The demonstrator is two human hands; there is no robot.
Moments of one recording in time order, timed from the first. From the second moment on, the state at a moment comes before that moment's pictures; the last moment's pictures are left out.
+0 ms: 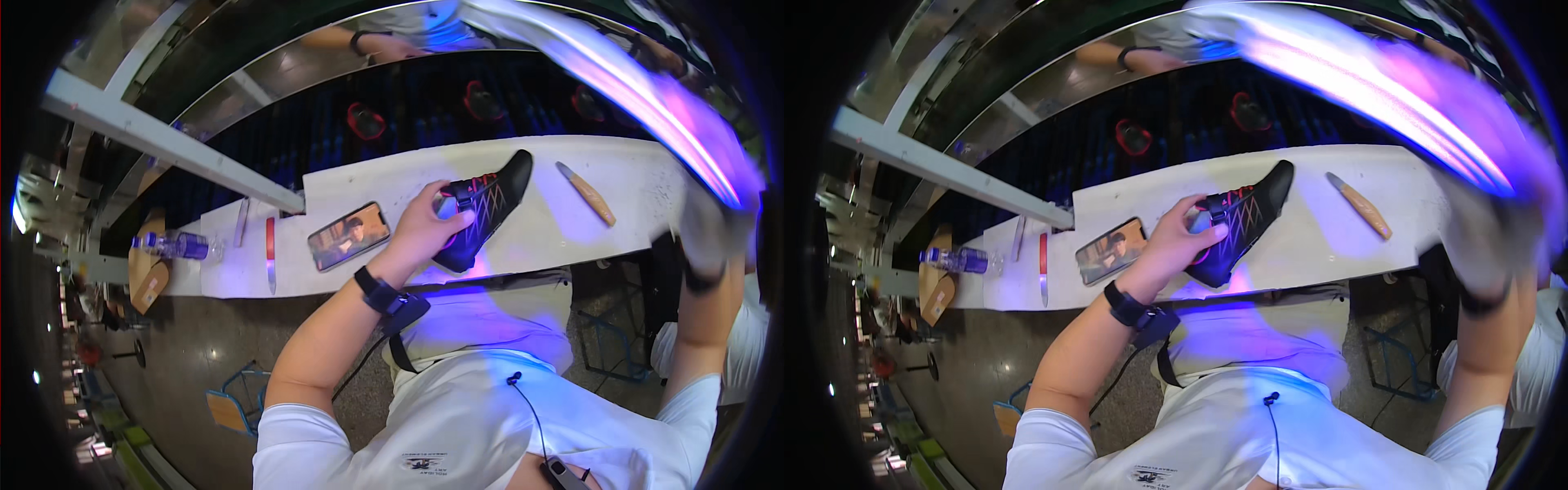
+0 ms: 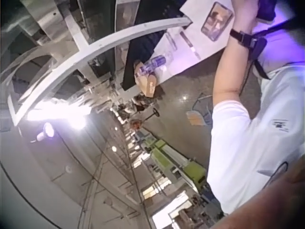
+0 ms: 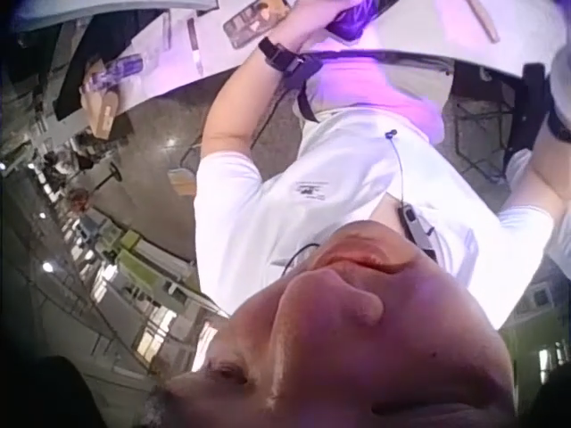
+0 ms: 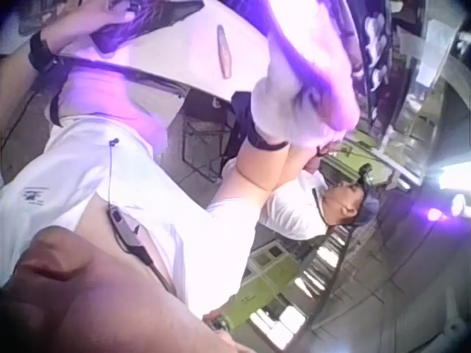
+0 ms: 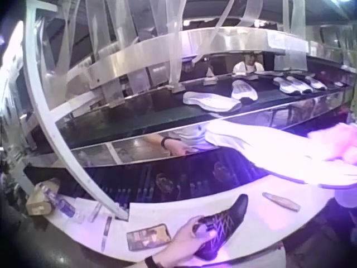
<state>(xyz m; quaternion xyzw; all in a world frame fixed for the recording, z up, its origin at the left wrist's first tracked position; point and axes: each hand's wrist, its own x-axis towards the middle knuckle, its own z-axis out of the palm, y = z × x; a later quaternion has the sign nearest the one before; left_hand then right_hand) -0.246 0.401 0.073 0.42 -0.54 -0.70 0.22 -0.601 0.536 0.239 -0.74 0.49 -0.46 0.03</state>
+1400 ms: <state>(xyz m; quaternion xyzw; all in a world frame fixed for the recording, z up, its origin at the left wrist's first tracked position) -0.258 0.542 0.100 0.20 -0.71 -0.48 0.48 -0.456 0.598 0.102 -0.57 0.41 -0.65 0.29</state>
